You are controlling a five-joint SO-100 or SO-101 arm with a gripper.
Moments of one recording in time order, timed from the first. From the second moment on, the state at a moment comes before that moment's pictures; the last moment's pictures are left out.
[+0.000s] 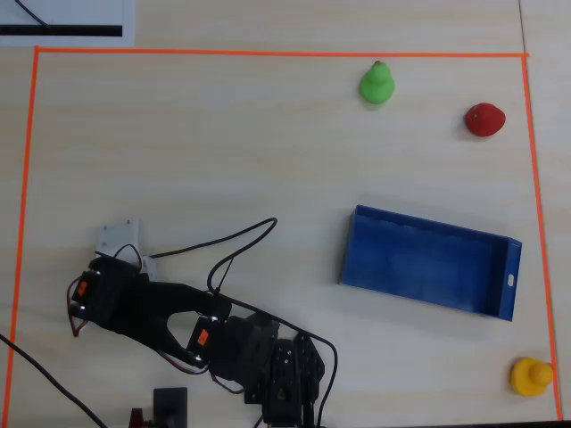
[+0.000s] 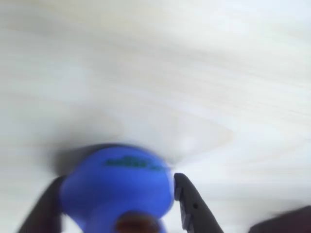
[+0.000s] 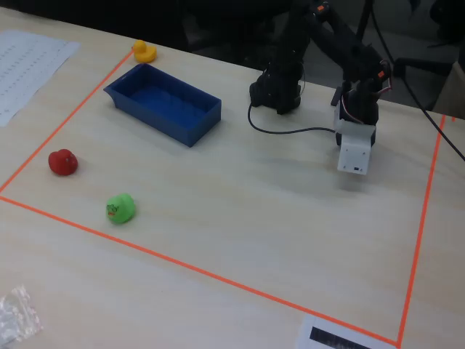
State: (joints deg) arm -64.3 80.0 104.1 69.7 -34.4
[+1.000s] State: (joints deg) arm 39.5 104.4 74.4 80.9 -84.6
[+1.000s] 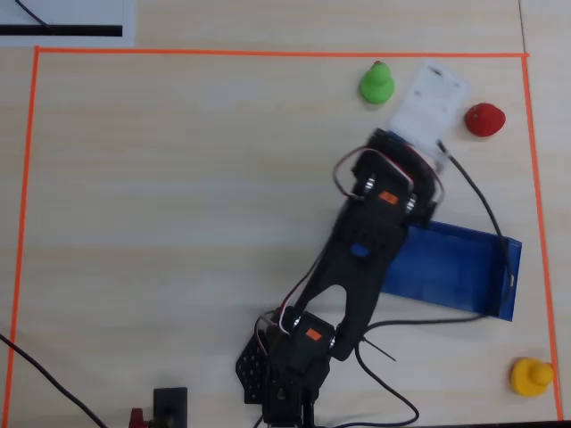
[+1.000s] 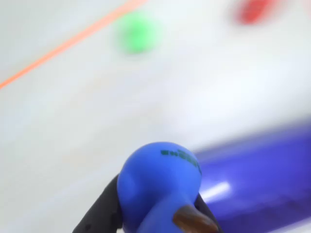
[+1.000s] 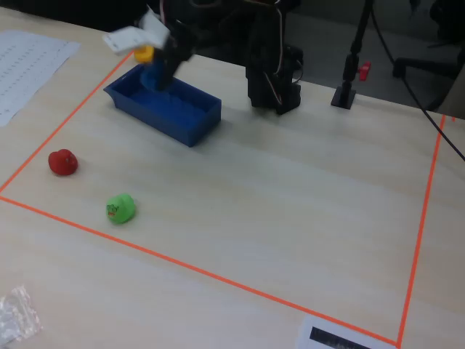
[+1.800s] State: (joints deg) arm 65.6 87.7 76.9 84.2 -91.2
